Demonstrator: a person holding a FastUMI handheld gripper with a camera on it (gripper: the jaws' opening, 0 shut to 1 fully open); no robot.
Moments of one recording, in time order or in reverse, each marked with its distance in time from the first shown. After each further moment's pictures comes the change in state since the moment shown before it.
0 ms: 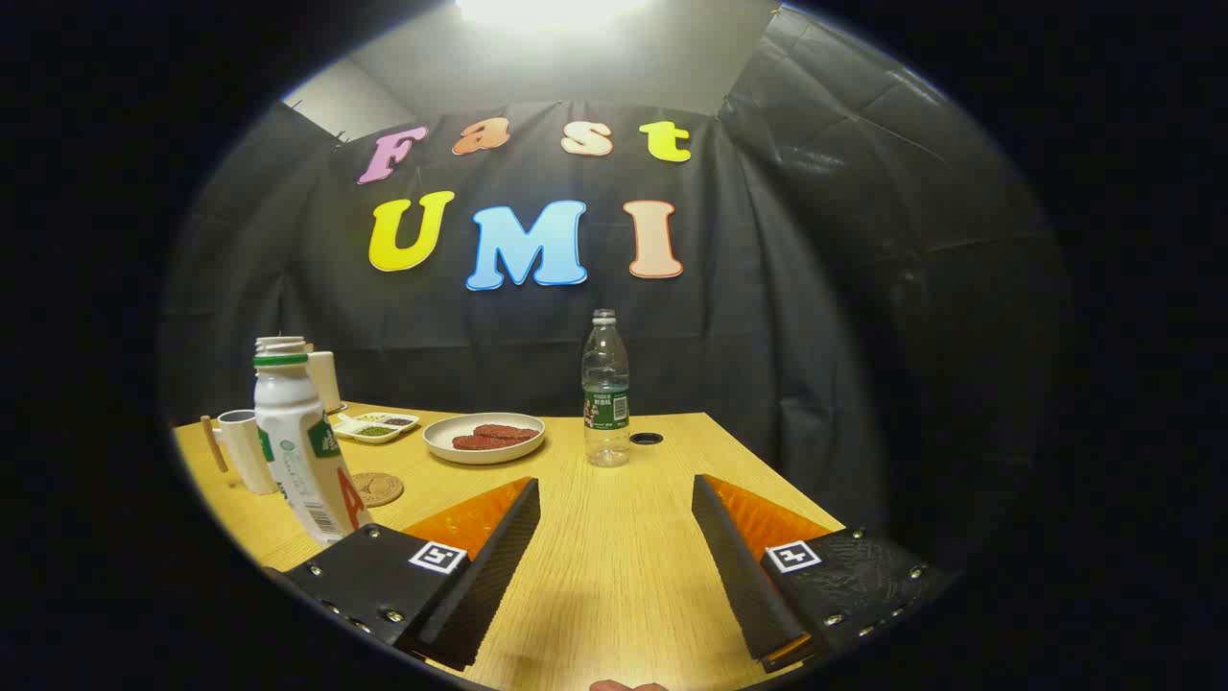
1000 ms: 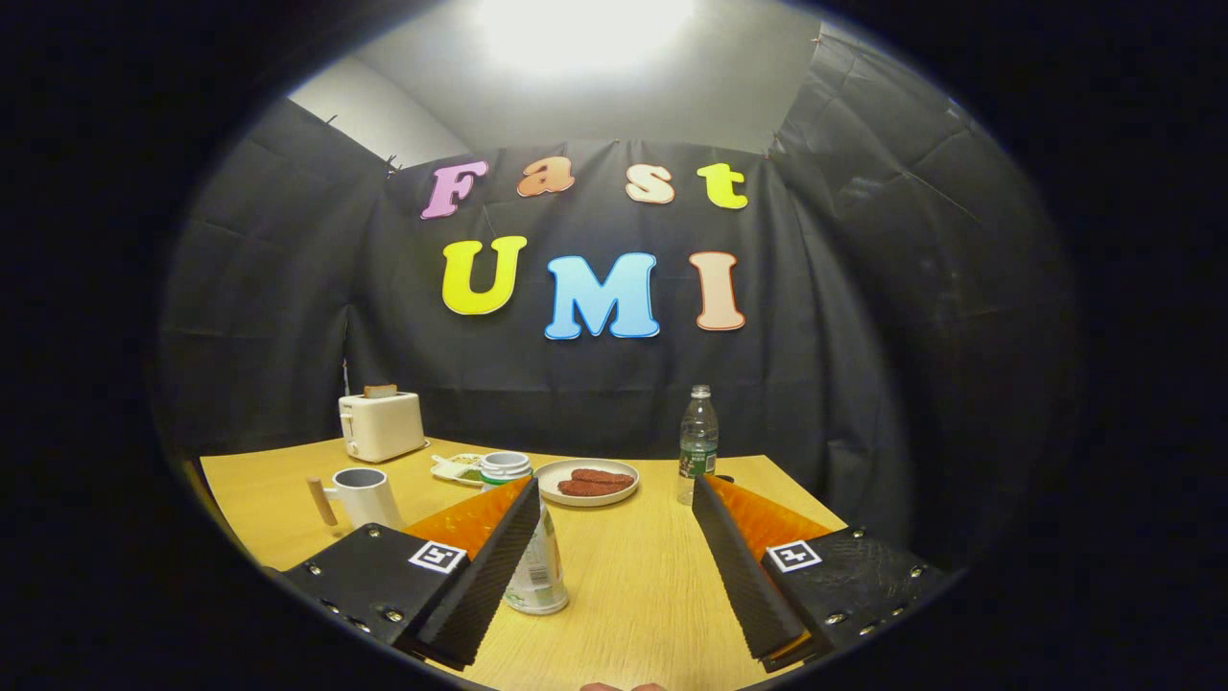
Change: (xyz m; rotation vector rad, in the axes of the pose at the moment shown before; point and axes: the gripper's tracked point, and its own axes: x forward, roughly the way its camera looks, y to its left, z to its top) arm -0.096 0.113 0.080 -0.028 -0.087 0.172
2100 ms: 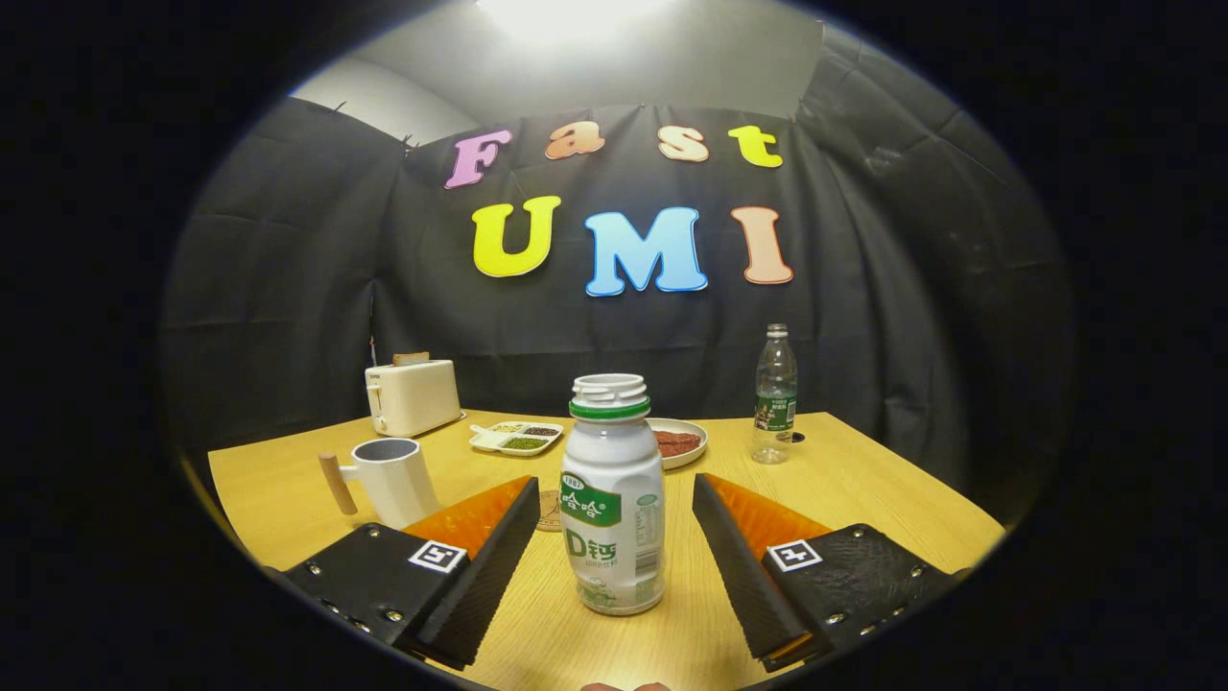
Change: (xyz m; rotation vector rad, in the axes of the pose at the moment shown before) arm 0.050 0.072 -0.068 0.029 0.096 0.072
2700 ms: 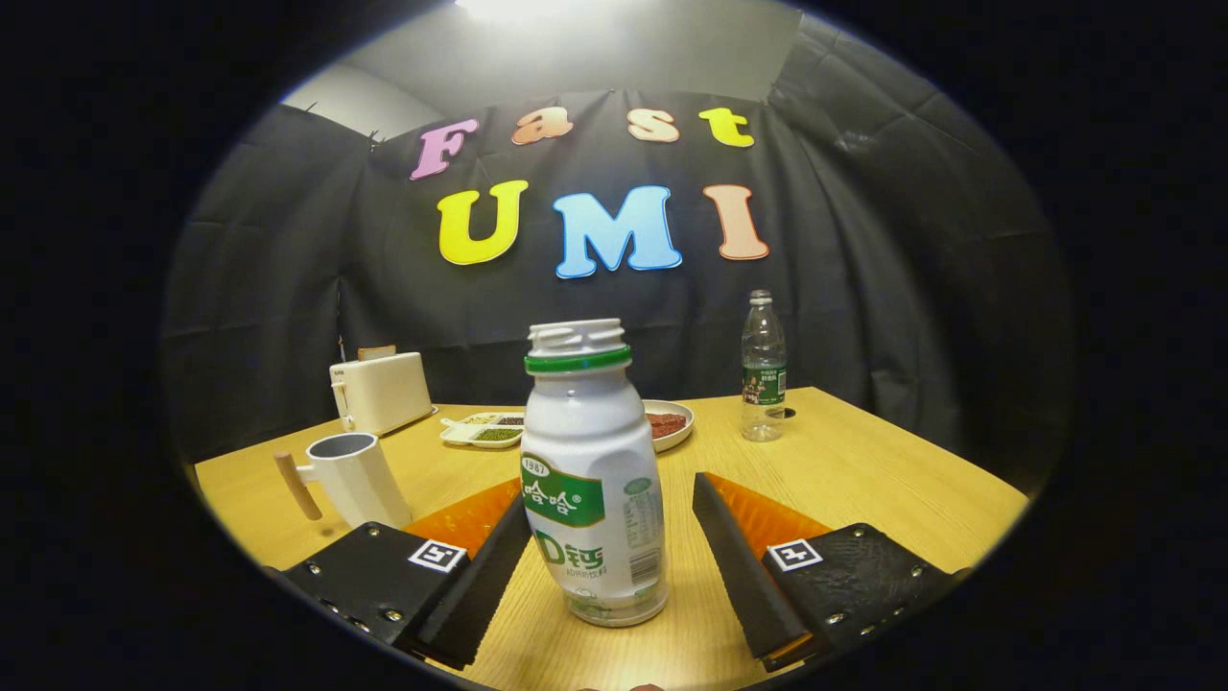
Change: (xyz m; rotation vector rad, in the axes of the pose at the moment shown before) arm 0.027 -0.008 -0.026 0.052 0.035 -0.076
